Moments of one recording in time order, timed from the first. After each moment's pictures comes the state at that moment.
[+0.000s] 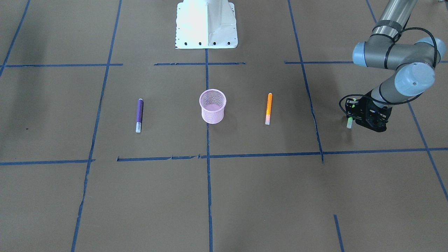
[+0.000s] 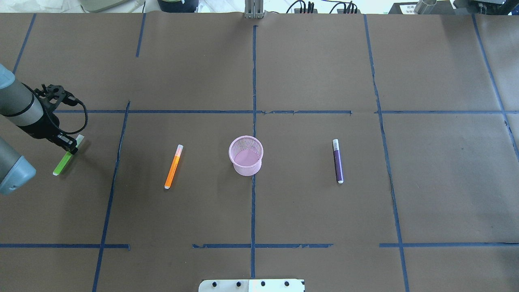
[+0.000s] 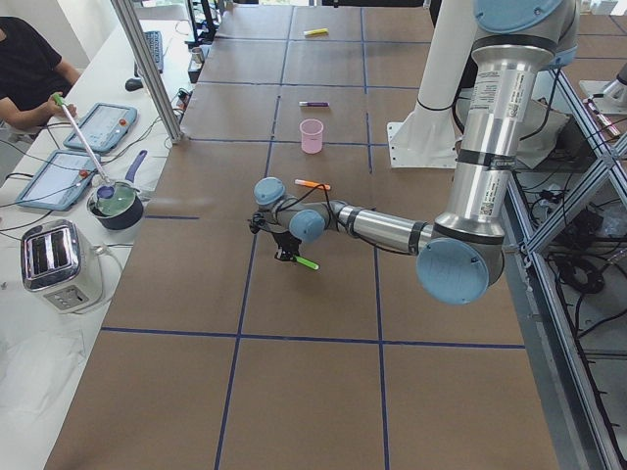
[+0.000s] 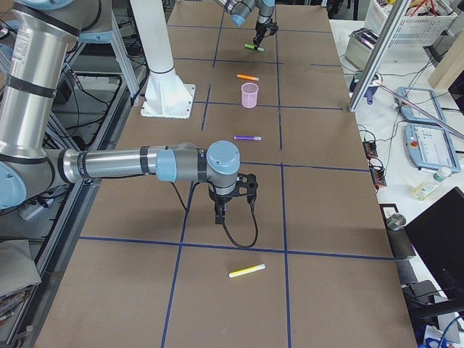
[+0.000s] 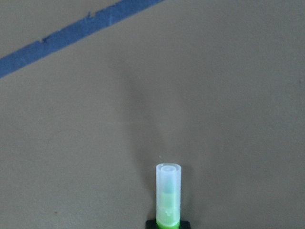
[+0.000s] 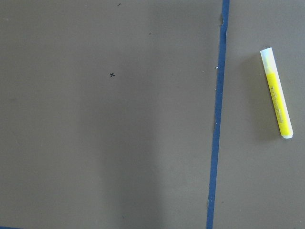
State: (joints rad) left arm -0.93 -1.73 -1.58 -1.86 -2.27 -0.30; right arm 1.46 -1.89 2.00 -1.64 2.42 0.07
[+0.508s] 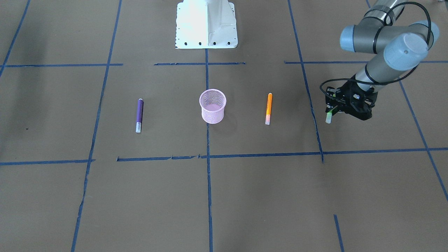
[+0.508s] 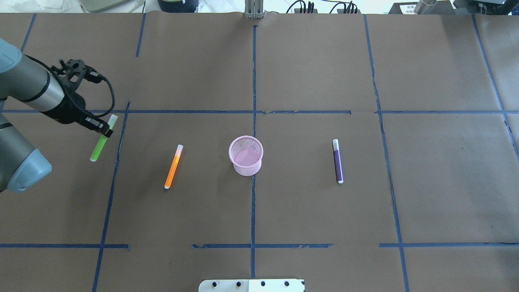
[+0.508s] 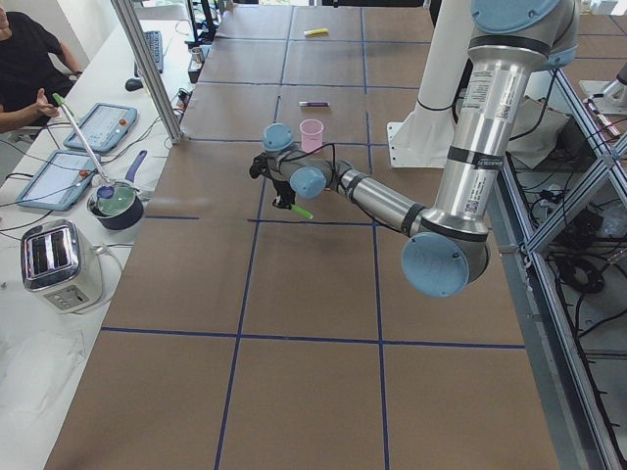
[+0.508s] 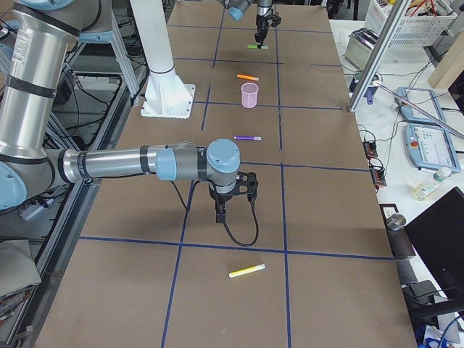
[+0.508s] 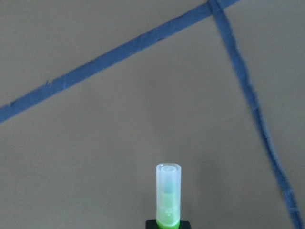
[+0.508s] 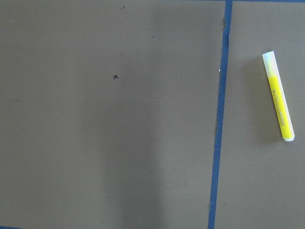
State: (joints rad) left arm -0.88 -1.82 -1.81 -1.86 -2.24 -0.53; right arm 1.46 -1.89 2.01 -1.64 2.42 0.07
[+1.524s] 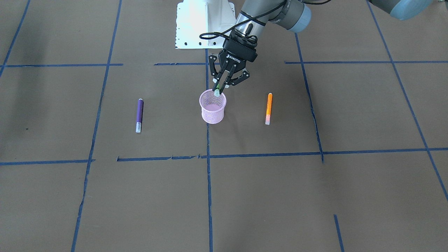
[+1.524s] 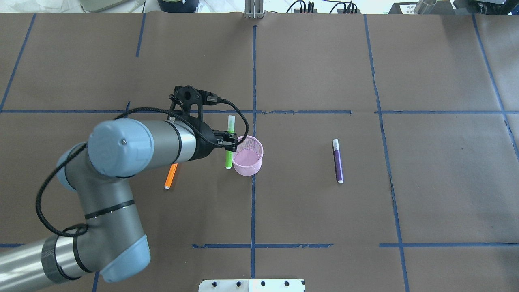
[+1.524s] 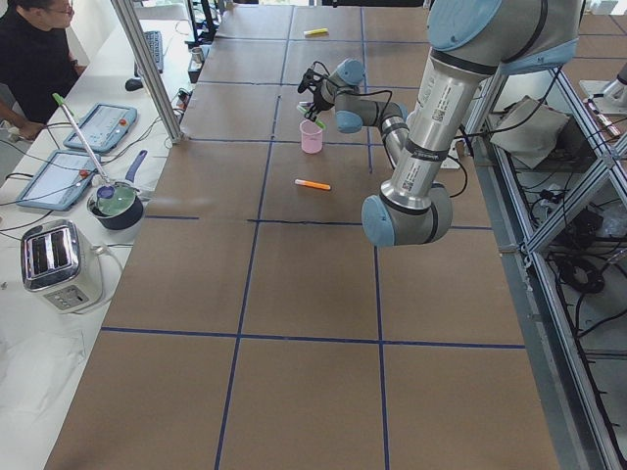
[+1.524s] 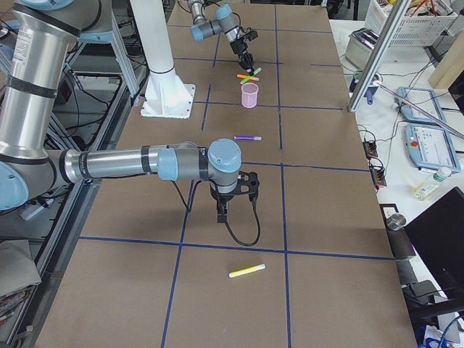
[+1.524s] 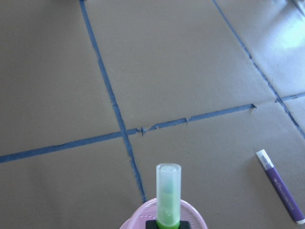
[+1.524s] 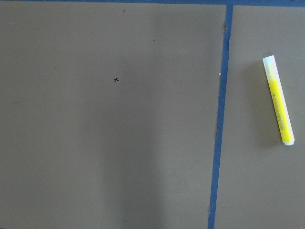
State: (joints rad) left arm -0.37 -2.11 -1.84 -2.14 -1.33 -1.07; right arm 1.46 -1.88 2.00 -1.64 2.42 0.06
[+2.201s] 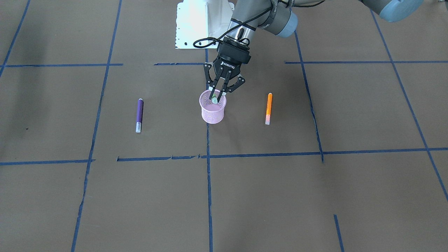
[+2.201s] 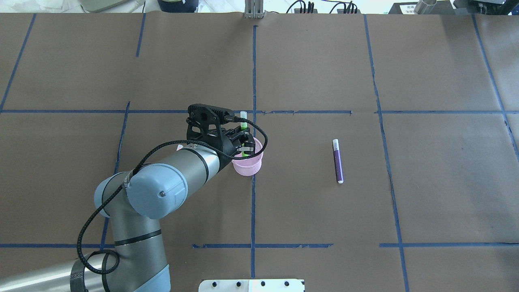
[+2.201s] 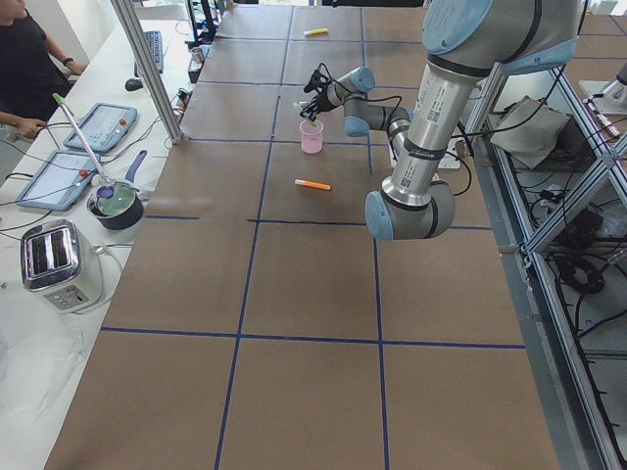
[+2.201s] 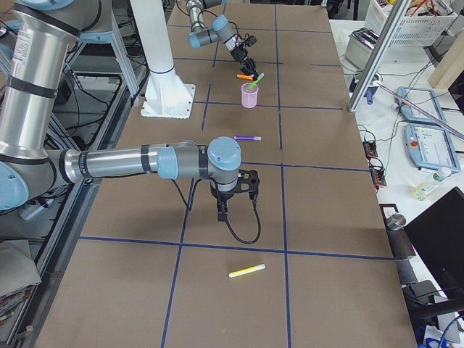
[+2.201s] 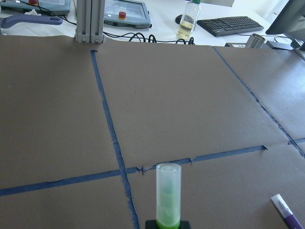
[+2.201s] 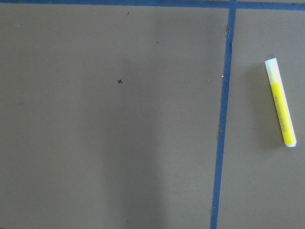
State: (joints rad) left arm -0.34 -2.13 -1.76 -2.16 -1.21 -1.07; right arm 1.46 -1.88 2.01 -1.63 2.42 0.07
